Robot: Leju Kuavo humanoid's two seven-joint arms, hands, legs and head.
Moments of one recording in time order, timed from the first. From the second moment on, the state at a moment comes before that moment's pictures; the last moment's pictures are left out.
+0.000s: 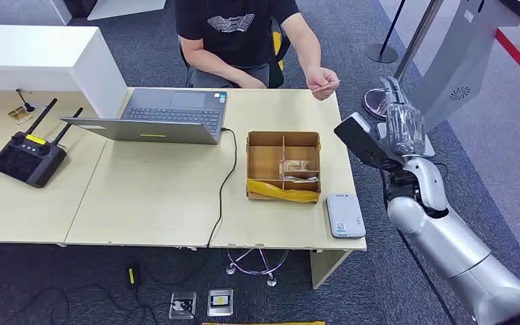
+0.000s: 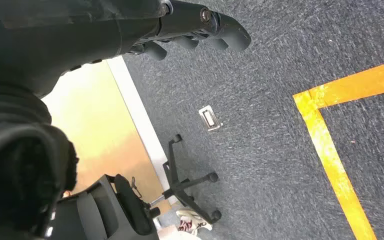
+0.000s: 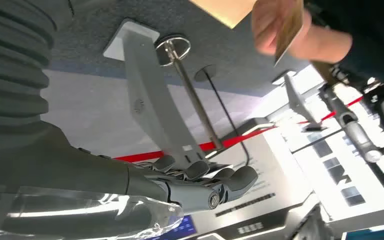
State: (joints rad) left arm -0.16 0.22 -1.31 -0.17 0.97 -0.36 0.06; right arm -0.69 -0.48 0.68 -1.35 0.62 -0.31 0.28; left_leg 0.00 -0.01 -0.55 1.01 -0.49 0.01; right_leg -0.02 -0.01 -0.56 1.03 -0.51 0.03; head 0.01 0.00
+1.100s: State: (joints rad) left arm -0.16 0.22 -1.31 -0.17 0.97 -0.36 0.07; right arm -0.74 -0.38 0.84 -1.17 0.75 -0.35 0.26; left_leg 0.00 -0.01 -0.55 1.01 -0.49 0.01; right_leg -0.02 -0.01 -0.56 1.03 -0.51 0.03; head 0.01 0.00
